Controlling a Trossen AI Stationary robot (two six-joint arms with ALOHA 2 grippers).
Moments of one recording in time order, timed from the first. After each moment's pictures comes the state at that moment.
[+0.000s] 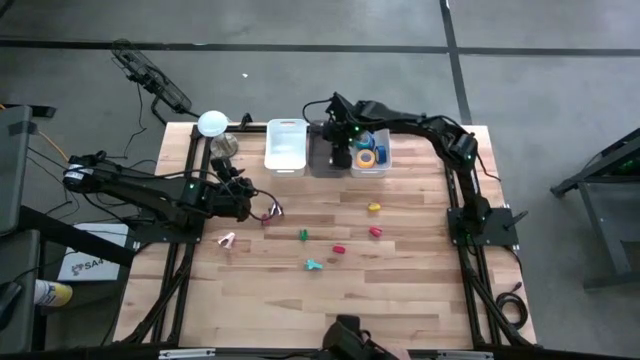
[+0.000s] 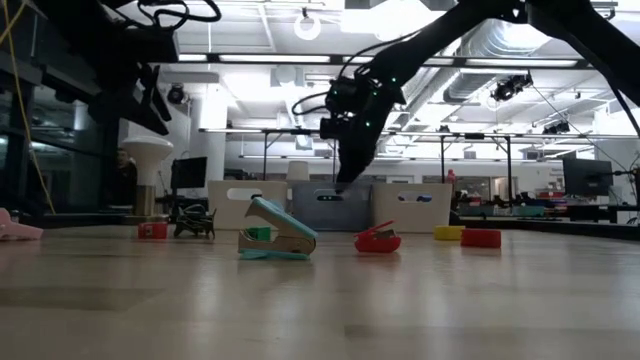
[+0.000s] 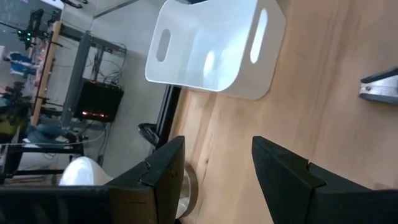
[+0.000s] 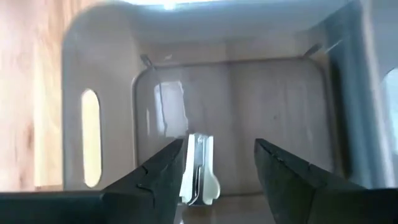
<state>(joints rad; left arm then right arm) -0.15 1.00 0.73 -0.88 -0.92 -0.11 -0.59 2.11 1.71 -0.72 -0.22 -0.46</state>
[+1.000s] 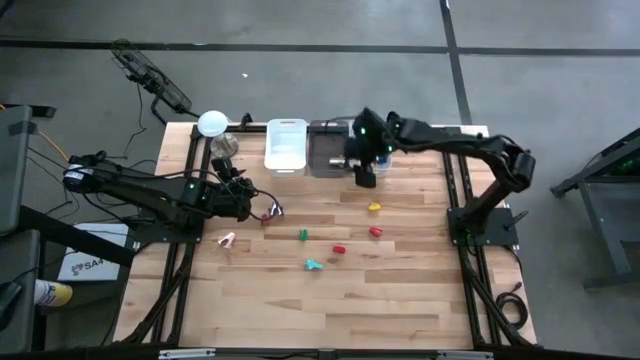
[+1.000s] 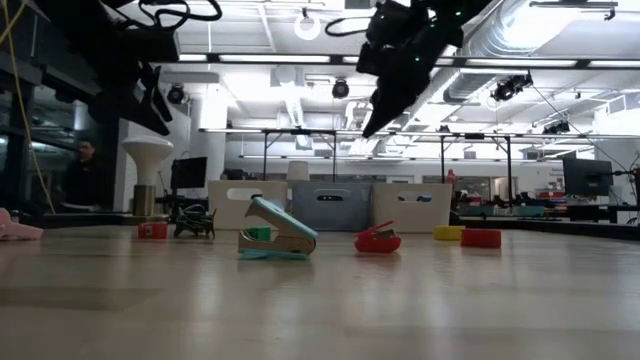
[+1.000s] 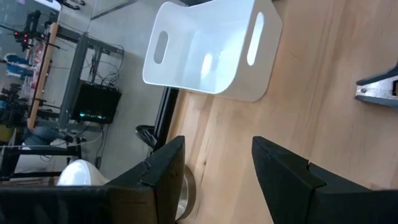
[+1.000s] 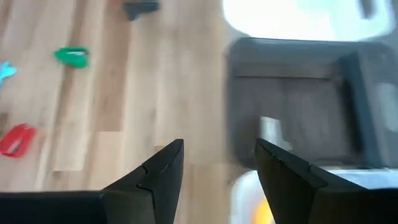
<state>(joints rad) -0.15 1.00 0.73 -0.87 -0.91 -0.09 -0.44 1.62 1.31 -0.63 -0.21 -0.38</state>
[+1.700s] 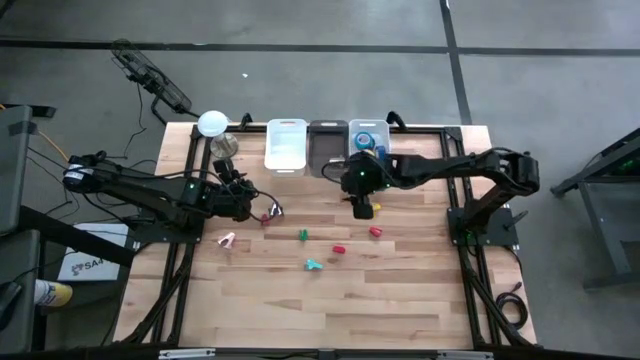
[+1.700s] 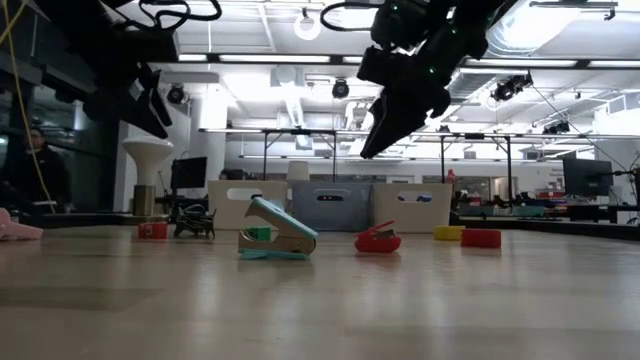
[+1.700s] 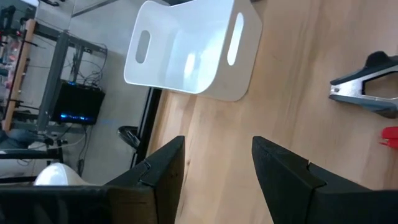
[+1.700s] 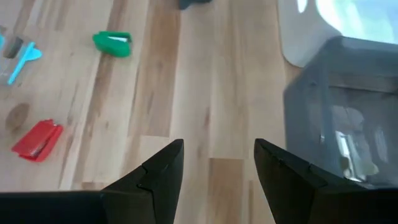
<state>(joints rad) -0.15 1.00 0.73 -0.86 -0.84 -0.11 -0.21 1.57 1.04 -0.34 -0.07 -0.27</state>
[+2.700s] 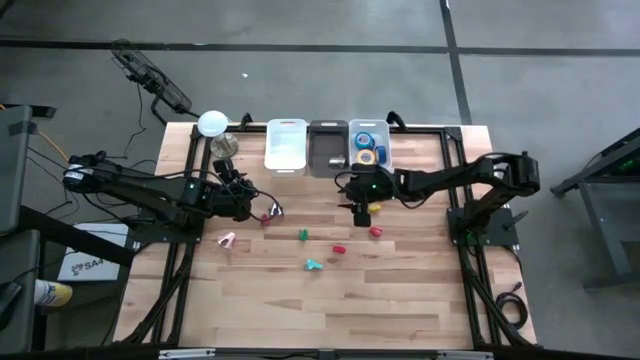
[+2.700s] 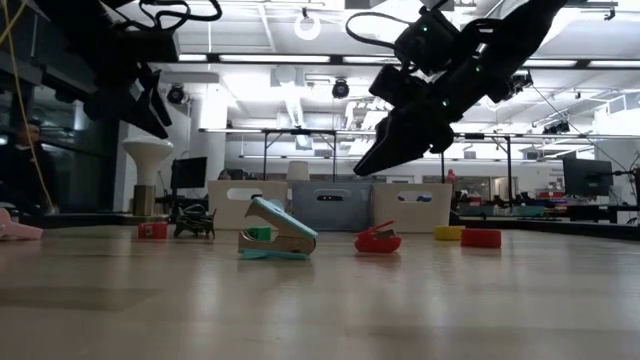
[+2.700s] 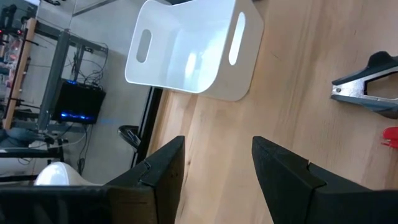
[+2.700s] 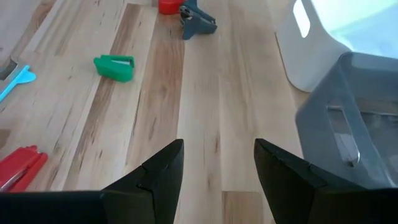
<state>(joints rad) -0.15 1.00 0.73 -0.86 -0.84 -0.11 -0.18 1.57 0.75 0.19 -0.07 -0.23</state>
